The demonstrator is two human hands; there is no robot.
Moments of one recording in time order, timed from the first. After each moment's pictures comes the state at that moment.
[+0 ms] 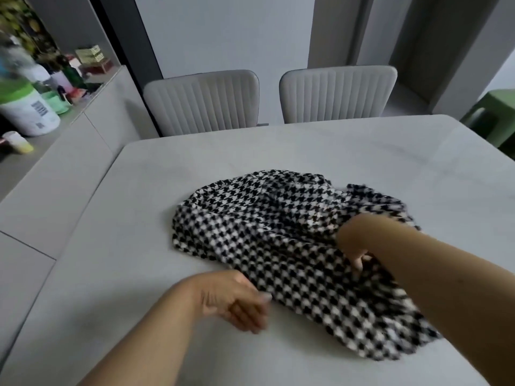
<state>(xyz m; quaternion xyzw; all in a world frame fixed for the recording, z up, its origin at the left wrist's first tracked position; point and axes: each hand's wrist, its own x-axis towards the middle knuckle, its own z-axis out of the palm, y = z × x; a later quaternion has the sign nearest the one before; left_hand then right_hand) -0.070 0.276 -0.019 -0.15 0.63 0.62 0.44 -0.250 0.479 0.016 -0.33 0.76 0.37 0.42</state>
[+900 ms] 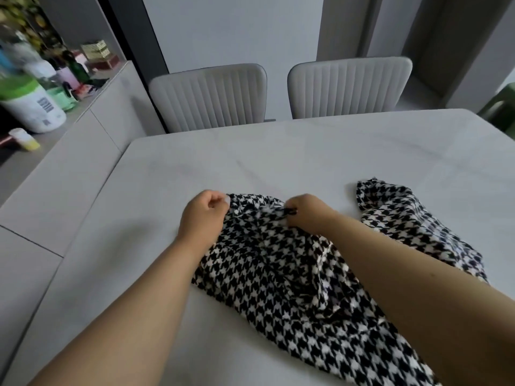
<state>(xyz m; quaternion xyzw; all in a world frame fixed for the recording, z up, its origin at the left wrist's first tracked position) -0.122 0.234 0.019 -0.28 0.82 0.47 -0.14 -0.245 0.413 0.005 -0.29 0.90 -0.21 0.24</state>
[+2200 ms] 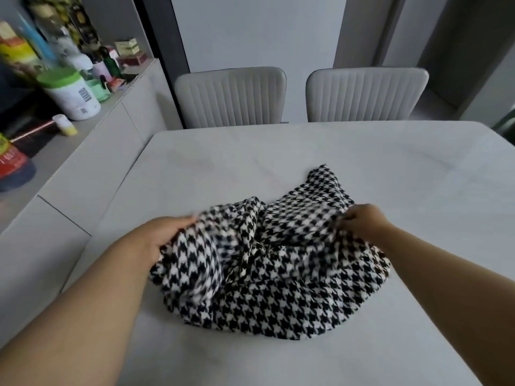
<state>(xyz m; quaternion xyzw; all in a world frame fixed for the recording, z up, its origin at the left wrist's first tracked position) -0.040 0.162 0.037 -0.44 0.63 0.63 0.14 -0.254 0.486 -0.024 -0.13 0.95 -0.22 0.19</state>
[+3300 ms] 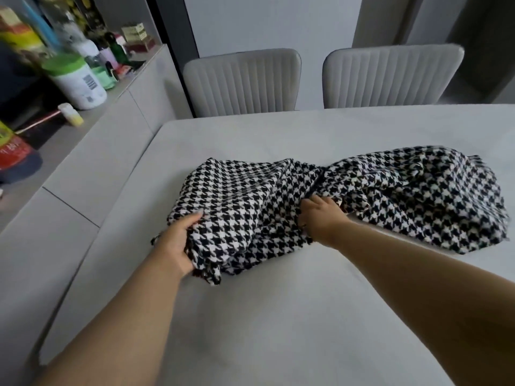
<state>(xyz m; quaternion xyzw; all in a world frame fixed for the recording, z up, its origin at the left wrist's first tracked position) -0.045 0.178 -0.010 -0.46 0.41 0.79 -0.04 -0.229 0.388 -0.057 -0.48 0.87 0.08 0.07</state>
